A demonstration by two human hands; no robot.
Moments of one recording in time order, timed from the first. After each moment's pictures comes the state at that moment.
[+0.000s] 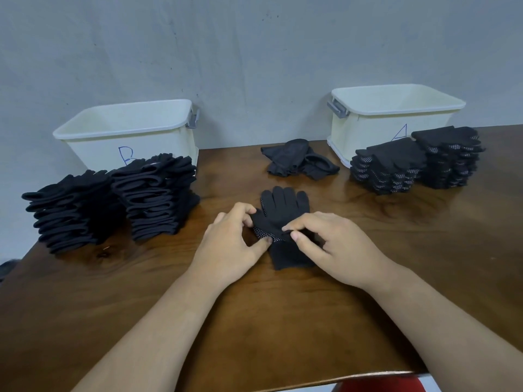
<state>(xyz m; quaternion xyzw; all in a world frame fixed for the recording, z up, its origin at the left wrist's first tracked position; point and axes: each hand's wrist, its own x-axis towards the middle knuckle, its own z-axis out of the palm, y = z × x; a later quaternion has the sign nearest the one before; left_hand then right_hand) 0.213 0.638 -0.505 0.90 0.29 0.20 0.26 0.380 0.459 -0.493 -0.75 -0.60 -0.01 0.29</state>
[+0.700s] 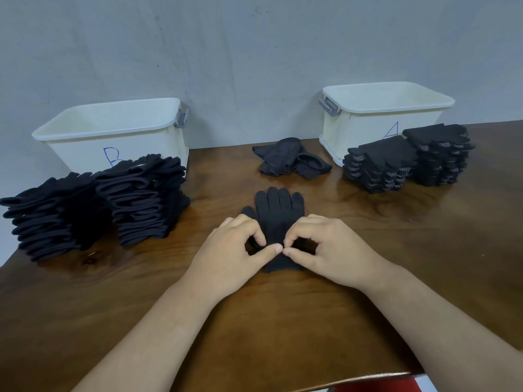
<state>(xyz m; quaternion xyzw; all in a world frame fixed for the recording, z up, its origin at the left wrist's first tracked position) 0.214 0.627 -0.500 0.93 0.19 0.18 0.25 0.388 0.459 -0.500 -0.71 -0.63 0.03 0.31</state>
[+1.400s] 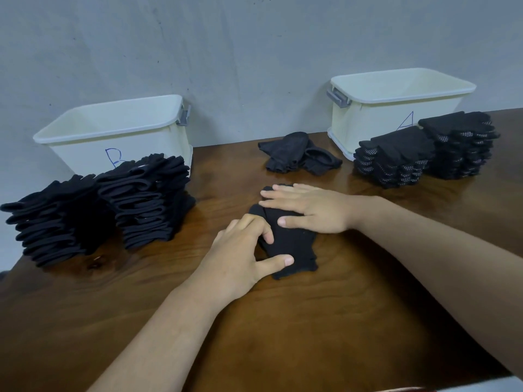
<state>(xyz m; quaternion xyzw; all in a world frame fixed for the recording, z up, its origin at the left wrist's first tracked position) 0.216 0.631 -0.497 0.94 0.20 0.11 0.24 0.463 0.545 -0.491 -0.68 -0.72 0.12 0.02</state>
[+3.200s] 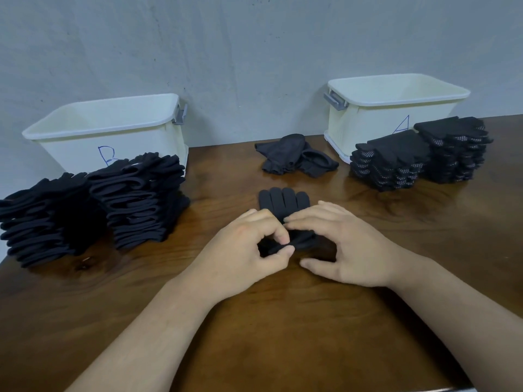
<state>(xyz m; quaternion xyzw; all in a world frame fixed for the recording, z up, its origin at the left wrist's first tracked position) 0.220 0.626 -0.479 0.94 0.06 0.19 0.28 0.414 0.457 -0.495 -0.70 -0.67 0.02 0.24</state>
